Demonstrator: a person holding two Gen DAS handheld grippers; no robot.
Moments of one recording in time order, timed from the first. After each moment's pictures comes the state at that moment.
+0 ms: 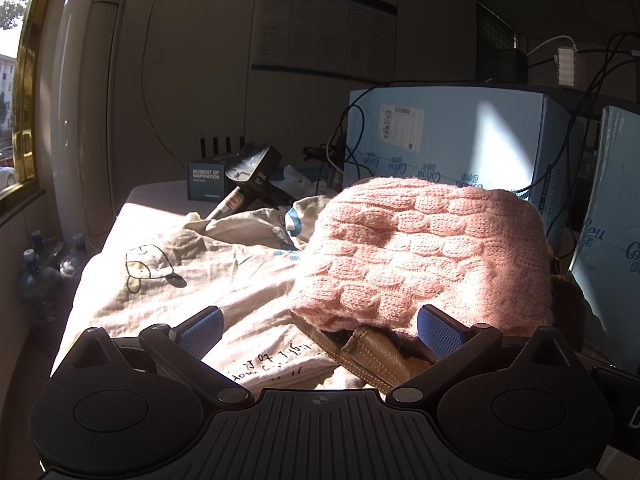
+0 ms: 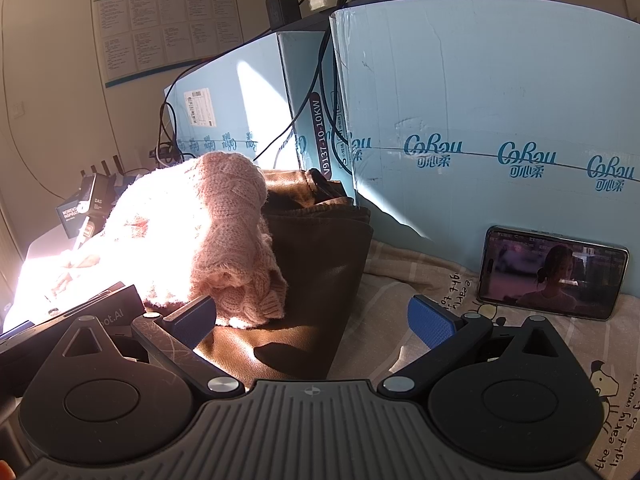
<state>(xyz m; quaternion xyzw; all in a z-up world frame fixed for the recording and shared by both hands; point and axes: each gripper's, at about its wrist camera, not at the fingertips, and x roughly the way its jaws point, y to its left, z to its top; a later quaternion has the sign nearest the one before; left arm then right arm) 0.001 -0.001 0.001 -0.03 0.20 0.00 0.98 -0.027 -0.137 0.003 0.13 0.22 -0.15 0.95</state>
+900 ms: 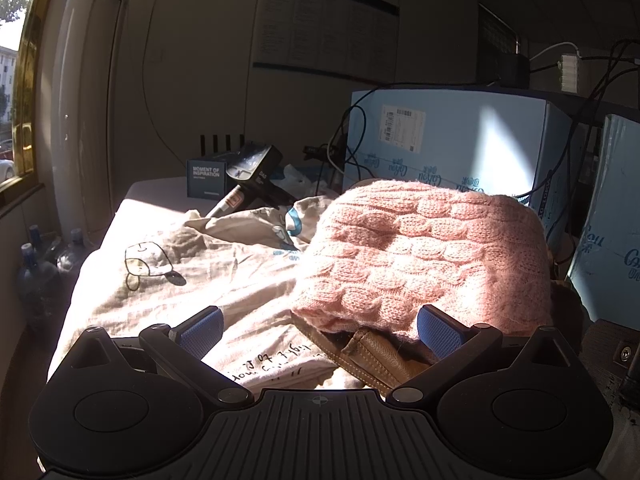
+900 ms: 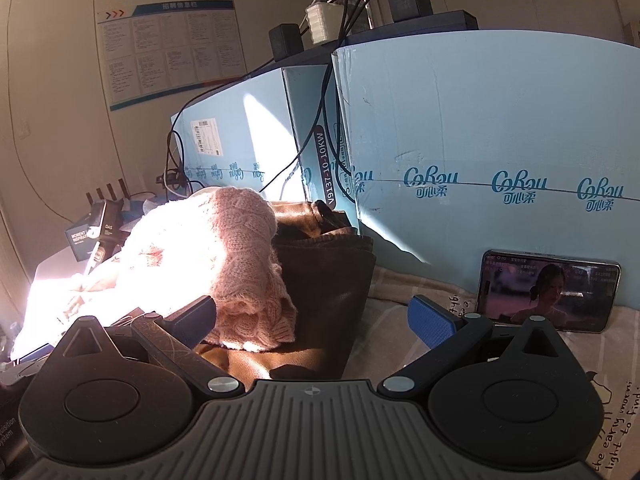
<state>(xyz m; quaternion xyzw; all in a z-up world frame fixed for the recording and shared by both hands) 0.001 0.004 0.002 -0.04 0.20 0.00 0.98 -0.041 -0.130 0.020 0.13 0.18 -0.15 0.96</state>
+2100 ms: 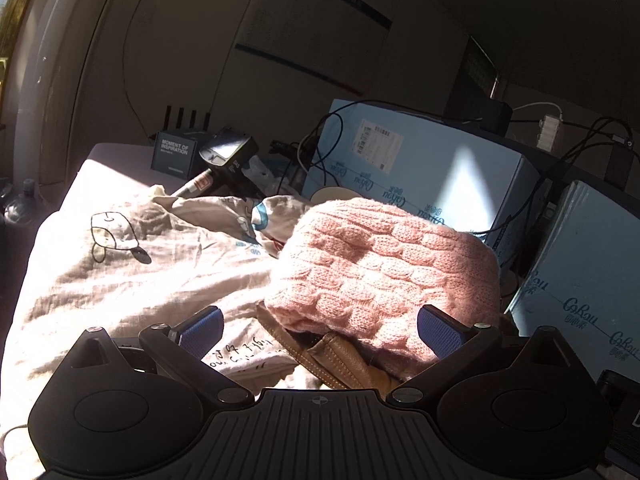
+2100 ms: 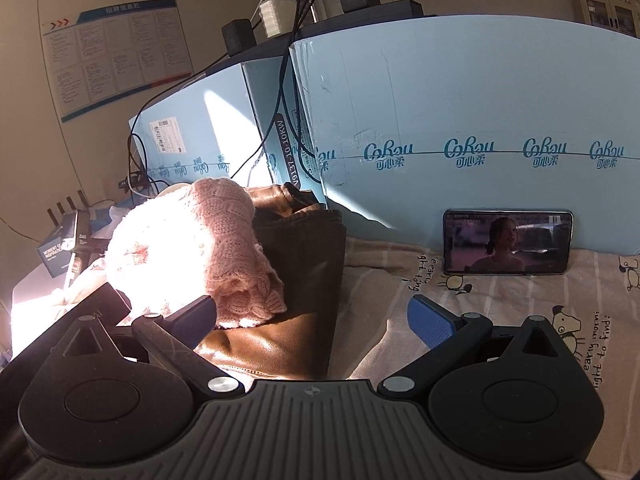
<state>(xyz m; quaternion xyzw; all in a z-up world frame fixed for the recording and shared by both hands) -0.010 0.044 0.008 -0.14 0.20 -0.09 0.96 -0.066 -0.104 0.027 0.19 0.21 -0.23 0.93</state>
